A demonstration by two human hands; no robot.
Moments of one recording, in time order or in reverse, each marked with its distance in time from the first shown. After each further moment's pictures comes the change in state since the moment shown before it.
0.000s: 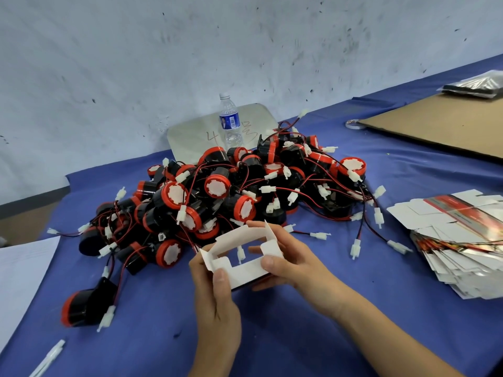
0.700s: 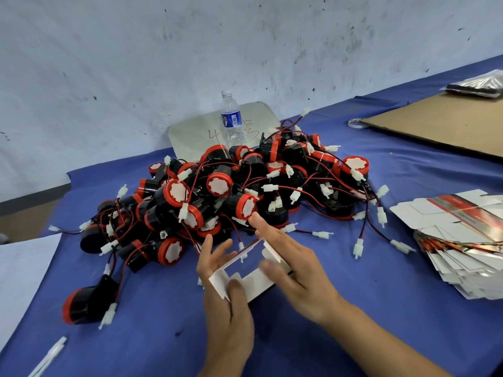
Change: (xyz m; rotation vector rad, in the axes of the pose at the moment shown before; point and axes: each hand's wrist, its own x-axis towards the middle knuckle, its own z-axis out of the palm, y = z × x) left_hand -0.009 -0.020 0.002 0.101 -0.005 0.054; right_hand 0.000 0.015 0.007 -0.589 0.134 -0.459
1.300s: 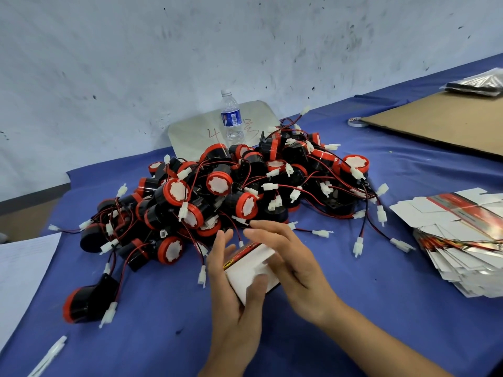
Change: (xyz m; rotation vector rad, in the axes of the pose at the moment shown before) left_hand 0.000 0.008 0.000 -0.046 -0.092 0.122; right_hand -0.001 -0.004 0.001 0.010 0.038 -0.050
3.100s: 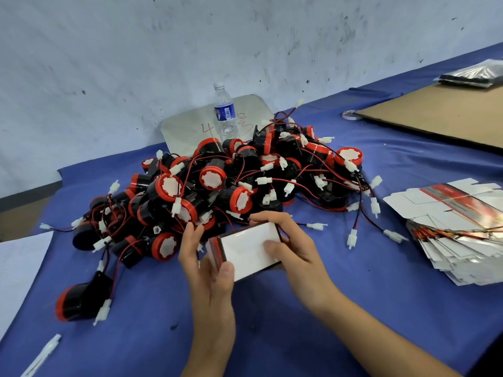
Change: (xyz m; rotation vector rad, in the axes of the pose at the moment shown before) left_hand 0.013 0.011 -0.007 -0.160 0.114 -0.132; right_hand 0.003 -0.011 0.000 0.386 0.131 0.370
